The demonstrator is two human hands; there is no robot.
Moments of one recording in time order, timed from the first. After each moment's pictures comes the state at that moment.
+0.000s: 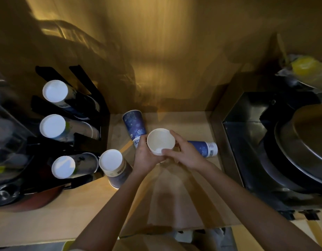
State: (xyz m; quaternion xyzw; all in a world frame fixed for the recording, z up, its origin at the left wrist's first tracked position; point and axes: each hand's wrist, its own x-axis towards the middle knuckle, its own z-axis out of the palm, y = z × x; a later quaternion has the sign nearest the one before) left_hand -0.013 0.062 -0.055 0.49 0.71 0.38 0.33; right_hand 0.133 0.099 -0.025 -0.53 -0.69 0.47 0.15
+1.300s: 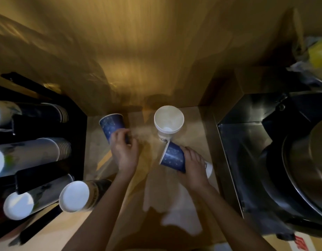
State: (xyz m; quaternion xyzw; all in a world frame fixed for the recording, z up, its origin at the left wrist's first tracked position) left_hand -0.007 0.140 -0.074 0.43 0.80 0.40 0.14; right_hand 0.191 0.125 -0.111 -0.64 -0.72 0.25 0.09
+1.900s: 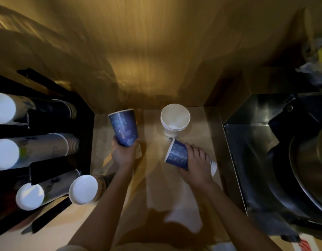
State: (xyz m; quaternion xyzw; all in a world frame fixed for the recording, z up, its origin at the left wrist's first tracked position) left_hand -0.027 0.135 -0.087 0.23 0.83 0.42 0.28; right_hand 0.186 0.126 -0.110 -0.63 -0.75 0.18 0.06
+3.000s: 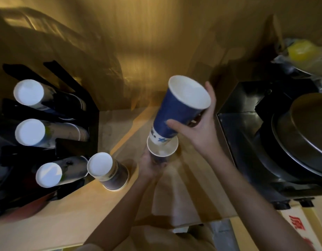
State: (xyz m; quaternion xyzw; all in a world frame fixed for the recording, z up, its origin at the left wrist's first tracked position) left_hand 0.014 0.057 -0.091 0.46 0.72 0.31 0.41; right_hand 0.149 0.096 0.052 -0.50 -0.60 0.43 0.46
